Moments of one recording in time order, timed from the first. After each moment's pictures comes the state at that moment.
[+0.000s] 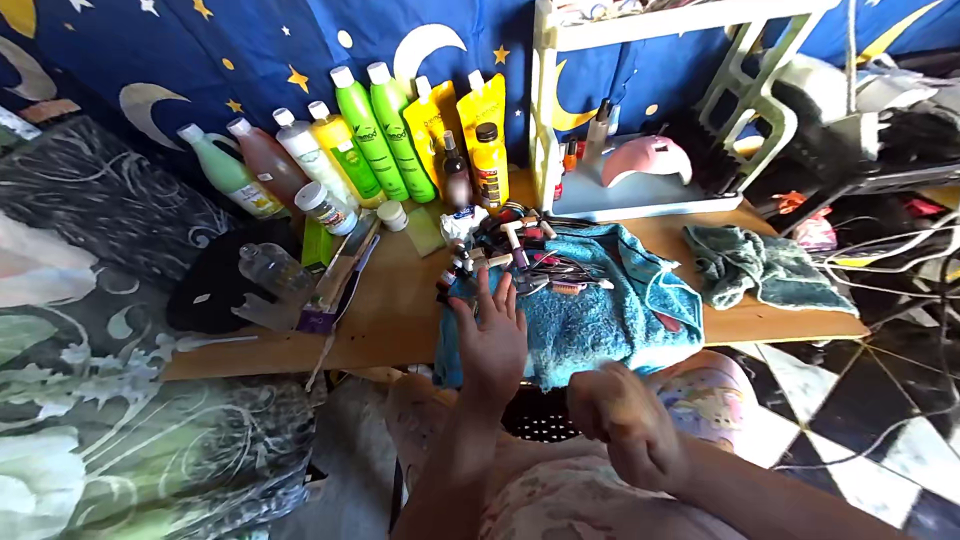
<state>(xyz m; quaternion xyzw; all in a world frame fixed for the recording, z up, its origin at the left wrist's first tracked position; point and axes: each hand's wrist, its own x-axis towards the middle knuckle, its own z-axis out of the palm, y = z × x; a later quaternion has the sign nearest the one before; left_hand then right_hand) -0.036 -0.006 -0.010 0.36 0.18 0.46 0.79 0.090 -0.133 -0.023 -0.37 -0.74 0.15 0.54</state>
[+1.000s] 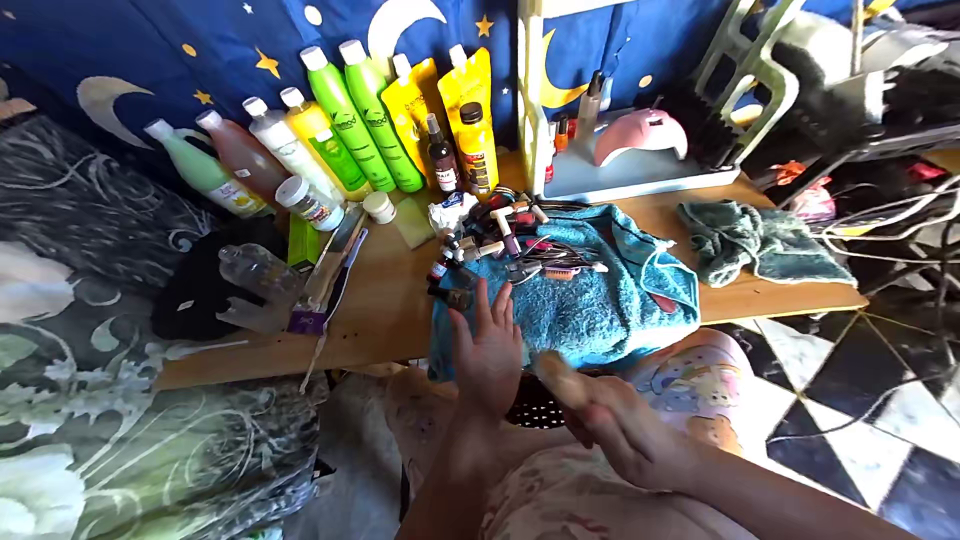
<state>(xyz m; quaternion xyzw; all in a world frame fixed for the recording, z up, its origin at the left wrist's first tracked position) -0.048 -0.016 -0.033 0.40 0.21 0.40 0.80 0.090 -0.145 -0.034 -0.41 -0.71 0.23 0.52</state>
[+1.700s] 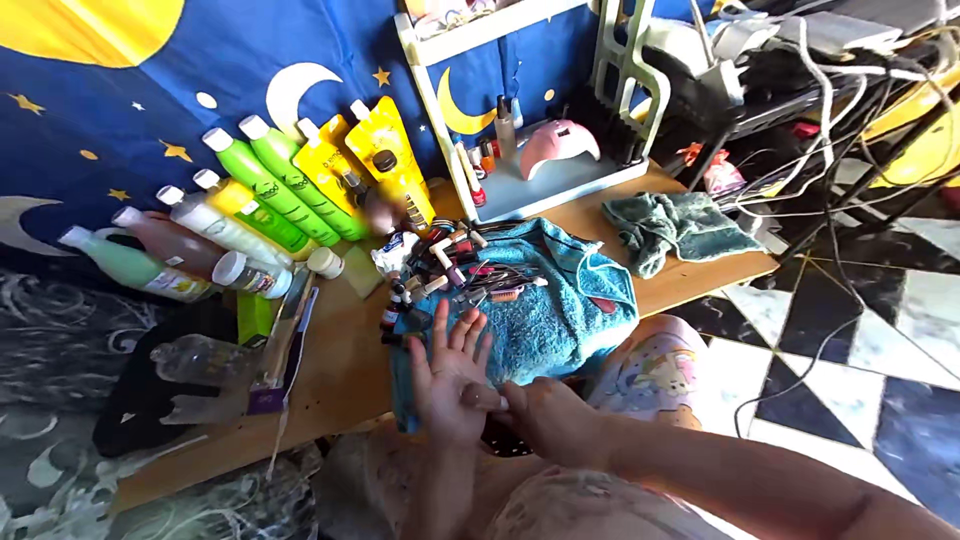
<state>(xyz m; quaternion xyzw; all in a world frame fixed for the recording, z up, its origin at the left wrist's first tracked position) -0.023 -0.018 -0.015 0.38 0.21 0.43 0.79 0.095 -0.133 -0.058 -0.59 -0.71 0.06 0.38</state>
